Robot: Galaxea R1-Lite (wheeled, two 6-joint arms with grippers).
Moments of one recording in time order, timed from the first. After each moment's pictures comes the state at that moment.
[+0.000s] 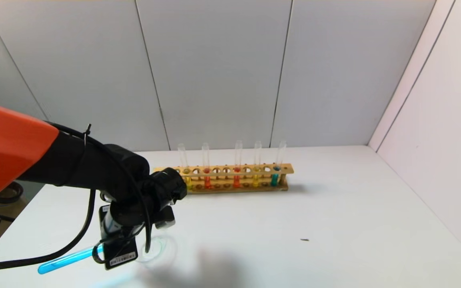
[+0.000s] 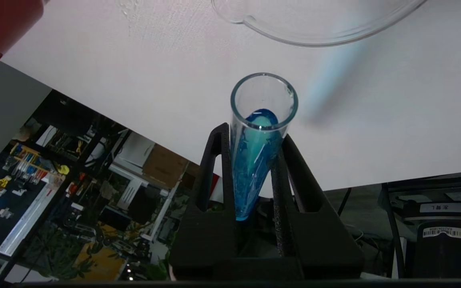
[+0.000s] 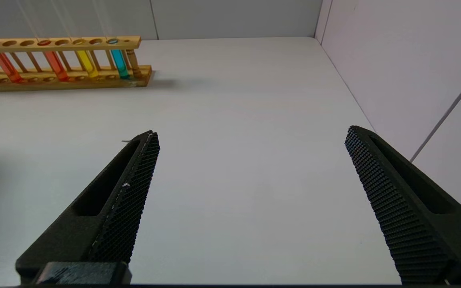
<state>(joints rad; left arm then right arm) -0.55 1.97 -1.17 0.82 0.56 0.43 0.00 0.00 -0.01 0.03 -0.01 0.02</state>
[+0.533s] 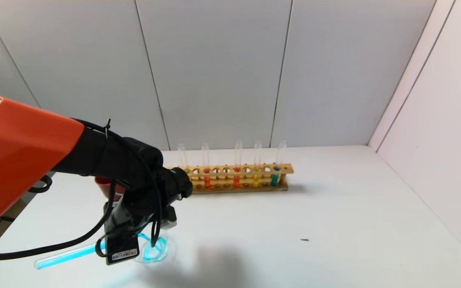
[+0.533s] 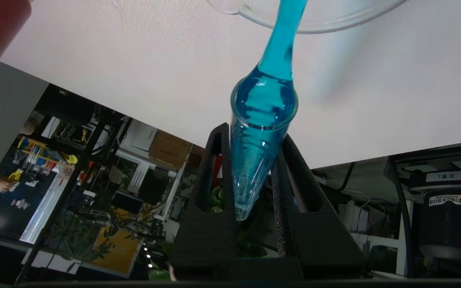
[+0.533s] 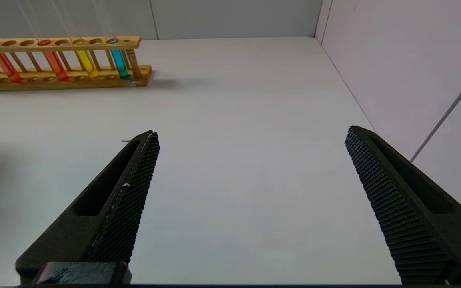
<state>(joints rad) -0.55 2.05 -1.30 0.98 0.57 0.43 0.00 0.00 -0.01 0.03 -0.01 0.02</state>
